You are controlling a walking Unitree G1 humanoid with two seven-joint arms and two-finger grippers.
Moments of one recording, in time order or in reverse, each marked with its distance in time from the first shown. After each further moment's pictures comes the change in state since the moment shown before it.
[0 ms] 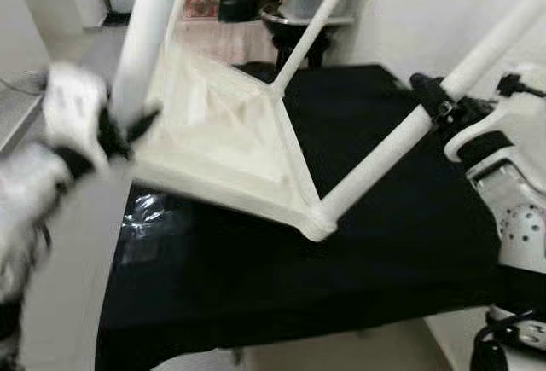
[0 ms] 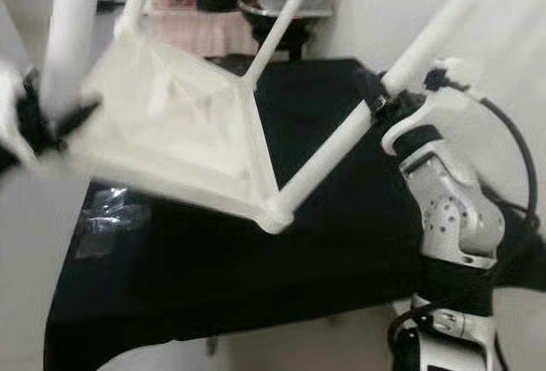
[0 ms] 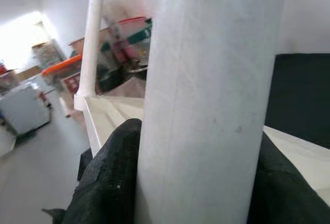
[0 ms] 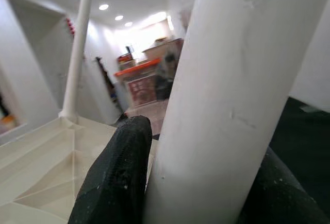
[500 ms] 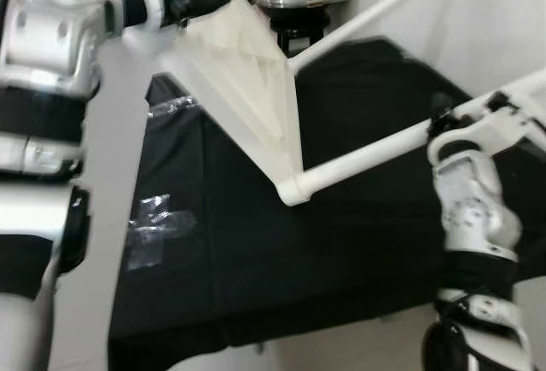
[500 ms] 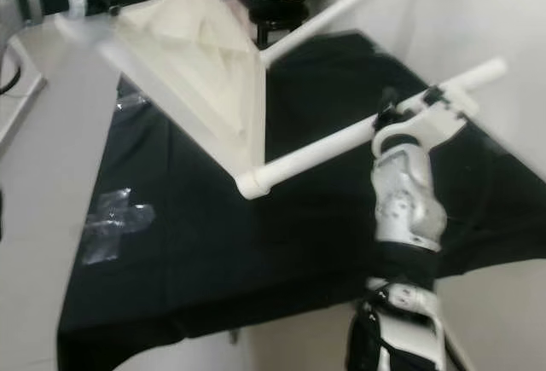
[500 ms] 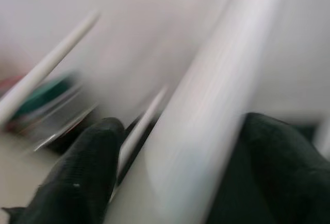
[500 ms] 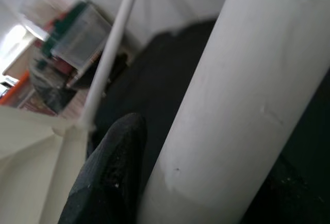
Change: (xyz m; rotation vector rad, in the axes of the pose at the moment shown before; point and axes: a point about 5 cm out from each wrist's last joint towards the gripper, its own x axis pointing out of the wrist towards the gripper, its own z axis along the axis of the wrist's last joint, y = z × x) left arm 0.112 -0.037 0.119 -0.186 -0.258 -0.377; right arm 0.028 -0.011 -0.088 0.309 0.121 -0.478
